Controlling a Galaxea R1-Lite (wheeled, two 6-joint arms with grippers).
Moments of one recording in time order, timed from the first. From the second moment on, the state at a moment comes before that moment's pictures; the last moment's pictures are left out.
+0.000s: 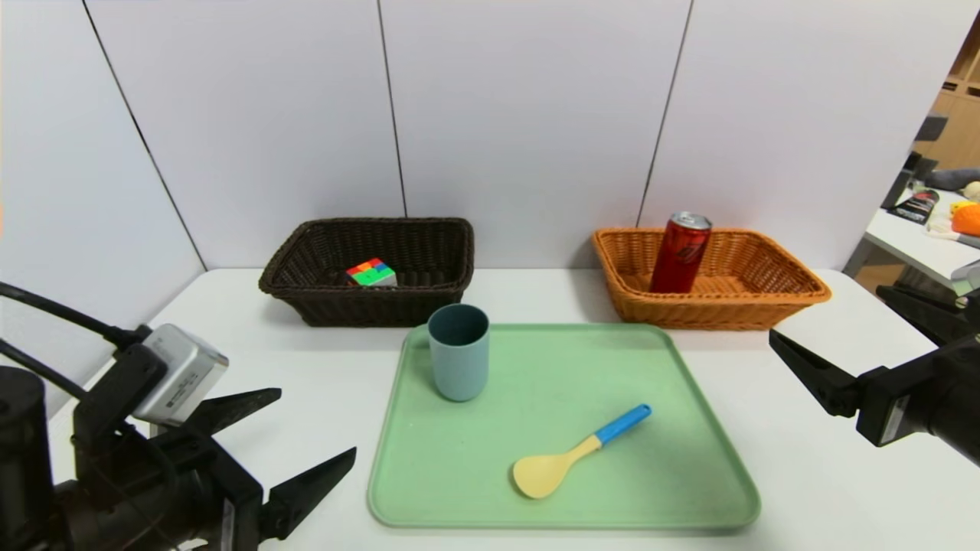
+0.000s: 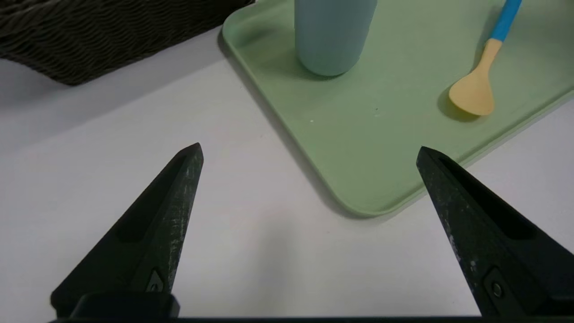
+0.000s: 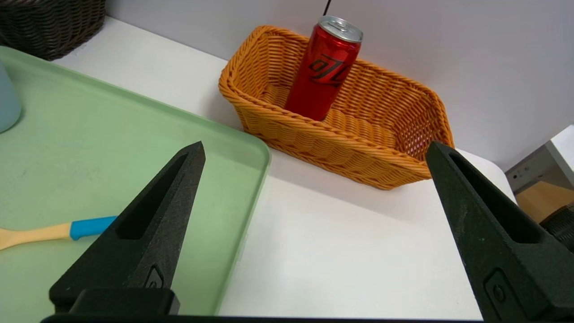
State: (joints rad) left arm -0.62 1.15 -0.35 -0.47 0.06 -0.01; right arm 0.43 1.12 -0.34 -0.70 -0.29 -0.27
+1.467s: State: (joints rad) left arm -0.66 1.95 -0.58 -1.17 0.14 0.00; right arm 0.43 1.13 -0.31 -0.70 -0.28 -0.27
